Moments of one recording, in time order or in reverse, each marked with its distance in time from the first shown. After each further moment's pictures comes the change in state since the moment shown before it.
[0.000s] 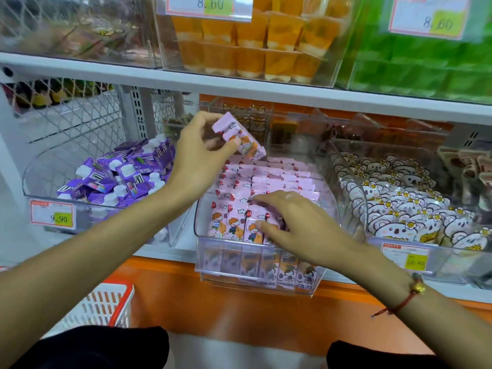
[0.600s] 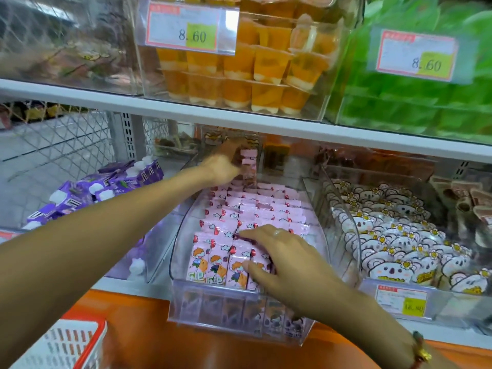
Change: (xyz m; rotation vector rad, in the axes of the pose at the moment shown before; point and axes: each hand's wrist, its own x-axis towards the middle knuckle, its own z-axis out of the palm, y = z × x) left_hand 0.102 -0.059 0.044 0.584 -0.429 -0.043; right_hand -0.001 -0.001 -0.003 0.030 -0.024 -0.013
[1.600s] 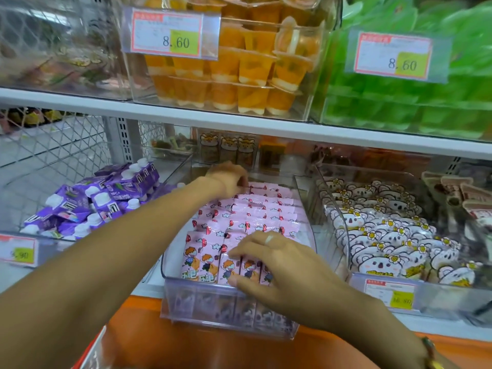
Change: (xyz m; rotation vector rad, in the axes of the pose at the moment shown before) left_hand 0.015 -0.007 0.033 0.533 -0.209 0.024; right_hand -0.016 -0.005 -0.018 -0.013 -0.098 -0.066
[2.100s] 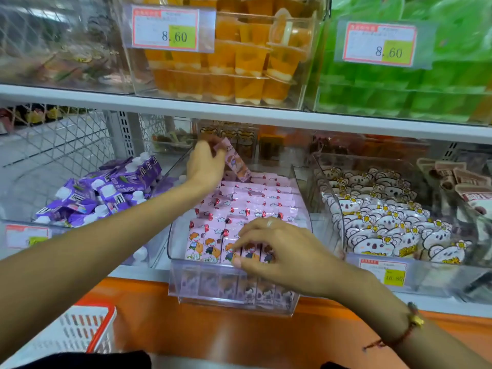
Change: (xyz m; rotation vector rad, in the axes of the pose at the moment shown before) left_hand -0.058 0.016 -0.019 -0.815 0.570 -0.325; right_hand -0.001 0.008 0.001 0.087 -0.001 -0.001
